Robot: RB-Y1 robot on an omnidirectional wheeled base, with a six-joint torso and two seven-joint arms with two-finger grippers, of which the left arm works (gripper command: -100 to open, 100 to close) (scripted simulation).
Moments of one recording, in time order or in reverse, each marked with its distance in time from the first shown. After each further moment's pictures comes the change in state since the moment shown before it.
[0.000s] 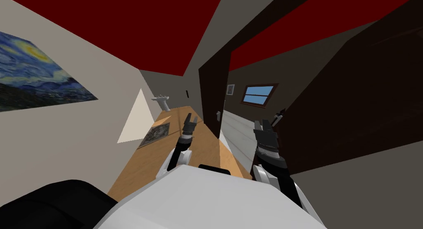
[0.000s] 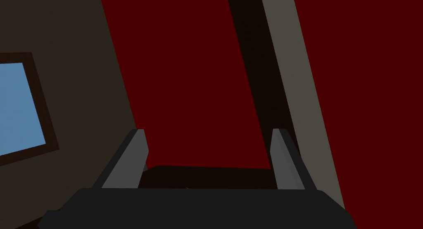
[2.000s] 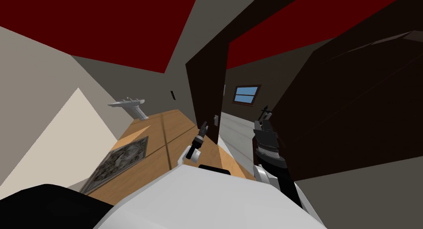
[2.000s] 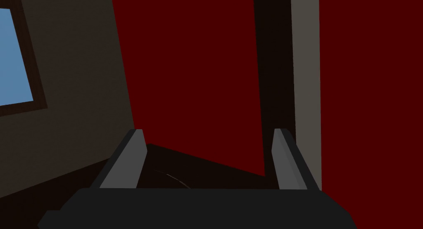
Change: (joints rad) arm -0.203 0.043 -0.142 0.455 -0.002 0.127 0.021
